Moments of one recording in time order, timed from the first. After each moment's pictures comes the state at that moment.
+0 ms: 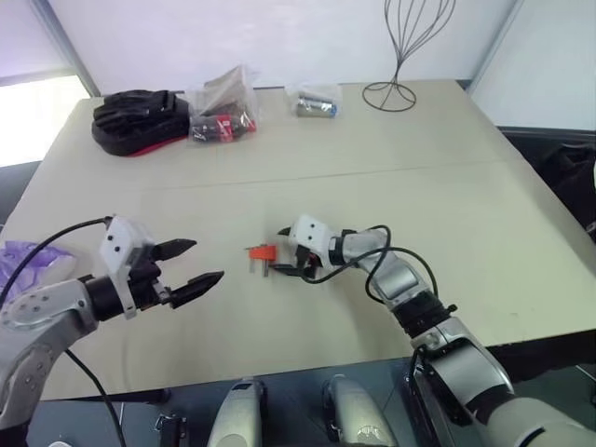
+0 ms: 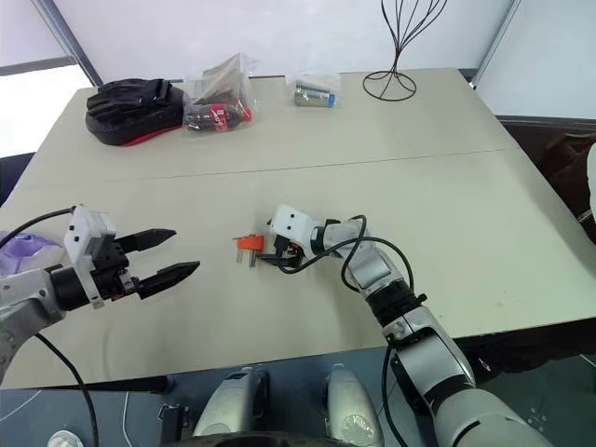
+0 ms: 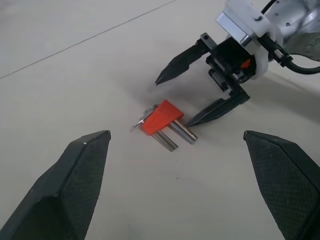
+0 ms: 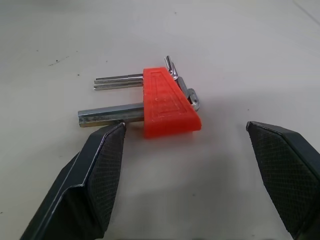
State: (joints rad) left arm 0.10 0.82 0.38 -0.56 -0.76 0.70 -0.75; right arm -0.68 -0.23 0.37 0.42 -0.08 0.13 0.92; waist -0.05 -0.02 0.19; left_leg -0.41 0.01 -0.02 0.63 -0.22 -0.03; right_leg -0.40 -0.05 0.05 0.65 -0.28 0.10
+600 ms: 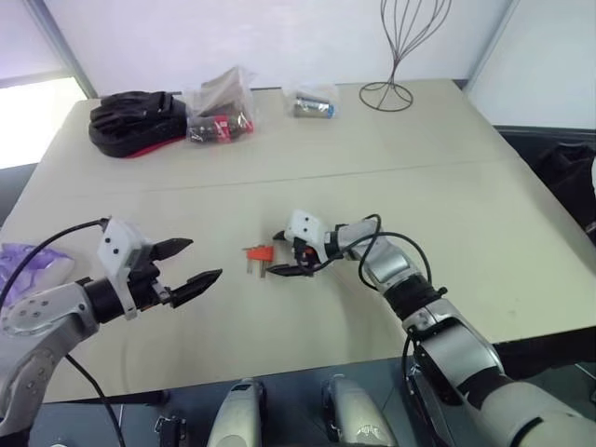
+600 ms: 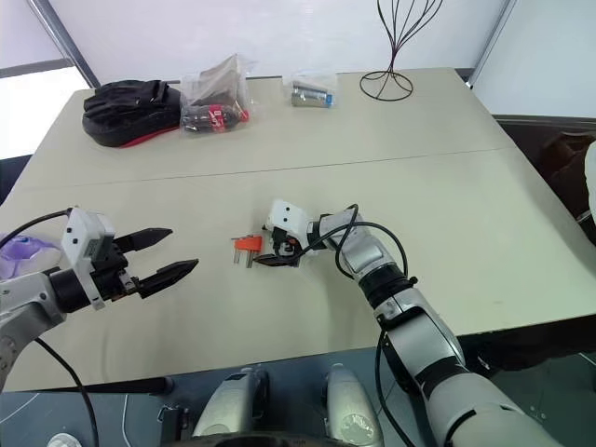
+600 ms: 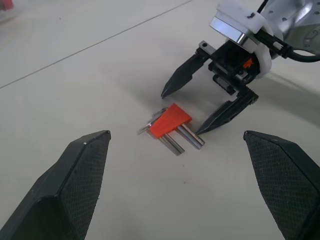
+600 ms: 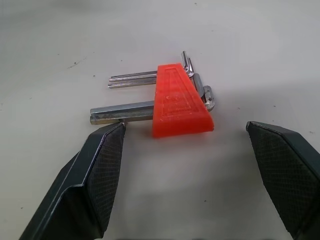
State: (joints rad) left arm 0.11 0.80 0.39 -0.57 -0.75 0.68 -0.72; right arm -0.80 -0.18 0.37 0.61 -0.06 0.12 1.03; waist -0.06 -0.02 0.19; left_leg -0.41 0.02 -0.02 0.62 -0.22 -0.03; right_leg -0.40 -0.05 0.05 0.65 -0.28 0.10
